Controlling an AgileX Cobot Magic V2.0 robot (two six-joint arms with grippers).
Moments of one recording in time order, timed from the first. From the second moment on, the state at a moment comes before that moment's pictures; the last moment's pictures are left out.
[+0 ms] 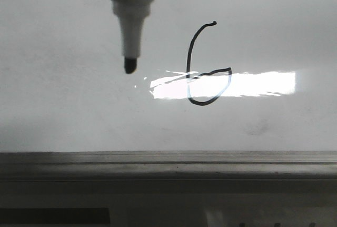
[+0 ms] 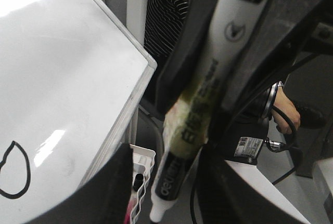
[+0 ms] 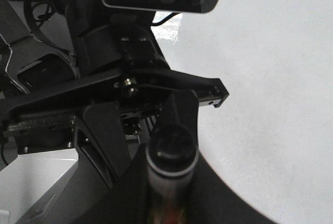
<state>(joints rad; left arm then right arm) -0.78 0.92 -0.53 -1.68 0.69 1.74 1.20 0.88 -0.77 -0.24 0.24 0.04</state>
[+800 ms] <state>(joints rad) -0.78 0.92 -0.53 -1.67 0.70 1.74 1.20 0.90 -0.77 -0.19 0.23 0.05</state>
